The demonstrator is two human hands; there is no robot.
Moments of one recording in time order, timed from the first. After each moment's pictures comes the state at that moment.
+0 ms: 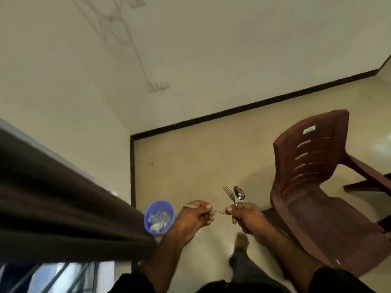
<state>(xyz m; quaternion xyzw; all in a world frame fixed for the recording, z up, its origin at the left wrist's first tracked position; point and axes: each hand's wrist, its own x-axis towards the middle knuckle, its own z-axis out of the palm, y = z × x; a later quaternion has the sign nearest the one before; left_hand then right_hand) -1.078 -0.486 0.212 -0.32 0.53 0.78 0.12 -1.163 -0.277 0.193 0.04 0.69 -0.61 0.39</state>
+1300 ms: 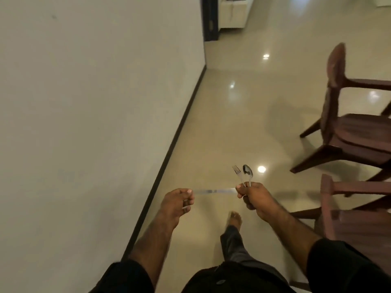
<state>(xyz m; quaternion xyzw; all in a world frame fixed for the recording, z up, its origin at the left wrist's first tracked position) -2.020 -0.513 0.200 -0.11 0.71 0.57 0.40 -1.866 -0.266 0.177 0.43 0.55 -0.71 0.04</state>
